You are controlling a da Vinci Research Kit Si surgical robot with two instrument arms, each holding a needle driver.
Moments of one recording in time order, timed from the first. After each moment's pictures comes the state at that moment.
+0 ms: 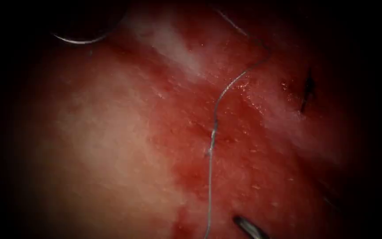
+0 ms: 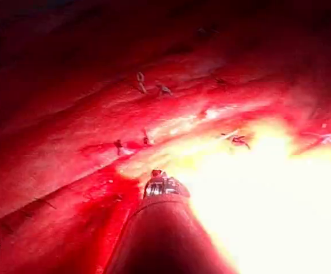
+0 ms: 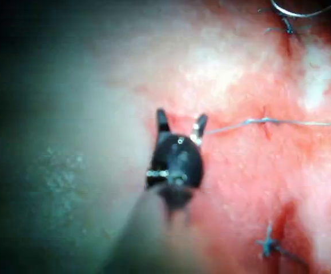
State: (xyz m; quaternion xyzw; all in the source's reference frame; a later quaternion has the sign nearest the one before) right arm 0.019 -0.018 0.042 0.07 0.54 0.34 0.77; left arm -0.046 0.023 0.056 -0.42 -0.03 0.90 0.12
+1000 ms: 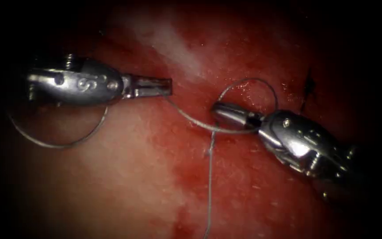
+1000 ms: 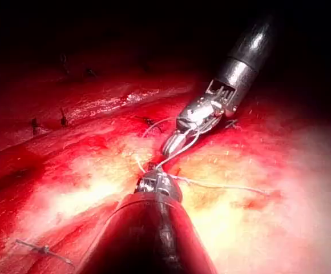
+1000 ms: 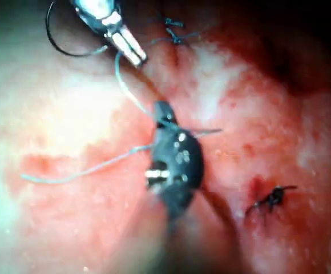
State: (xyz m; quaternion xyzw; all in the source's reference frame) right arm 0.020 -0.002 0.053 0.06 0.61 0.37 0.70; left arm -0.047 0.007 0.051 -0.46 -0.04 0.89 0.03
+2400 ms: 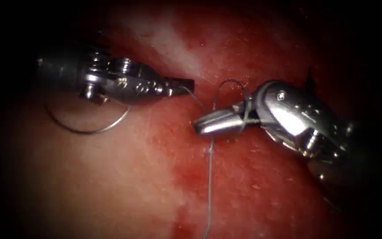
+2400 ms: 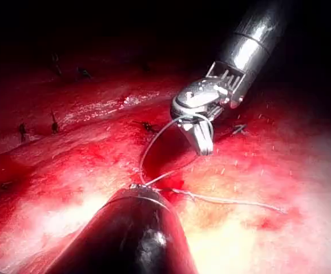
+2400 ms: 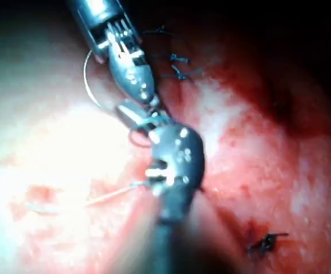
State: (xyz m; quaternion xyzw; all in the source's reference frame) right arm 0.024 0.001 0.048 0.29 0.69 0.01 0.66; left arm -0.050 0.009 0.057 -0.30 0.05 0.95 -0.03
